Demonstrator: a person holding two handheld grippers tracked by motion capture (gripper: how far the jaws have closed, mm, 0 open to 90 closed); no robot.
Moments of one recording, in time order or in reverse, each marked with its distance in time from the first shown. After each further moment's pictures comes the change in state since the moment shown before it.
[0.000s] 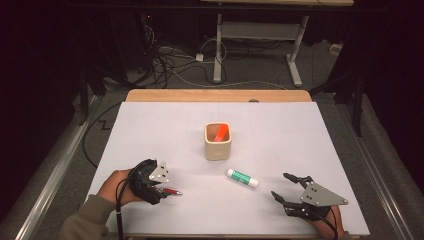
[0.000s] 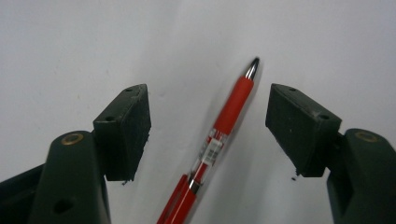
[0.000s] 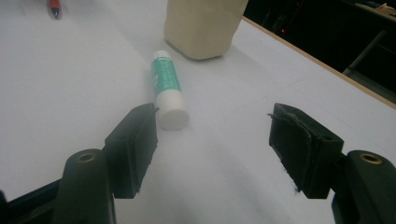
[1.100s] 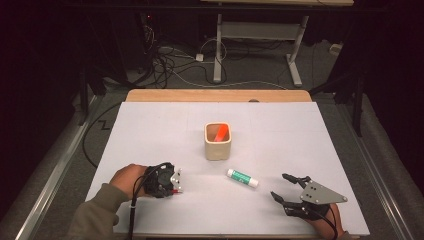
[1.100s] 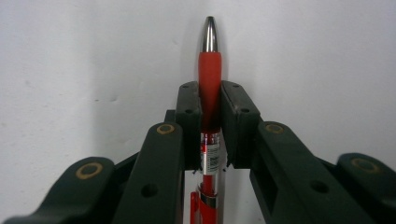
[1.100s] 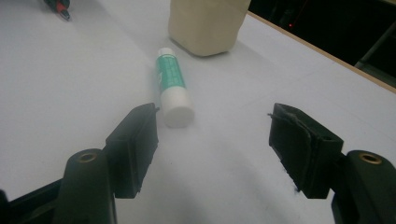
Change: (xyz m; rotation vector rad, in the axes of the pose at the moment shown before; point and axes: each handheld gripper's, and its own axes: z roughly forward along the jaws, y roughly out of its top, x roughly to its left) left arm 0.007 0.029 0.027 0.245 -0.095 0.198; right arm -0.002 -0.002 0.003 0.007 0.032 0.029
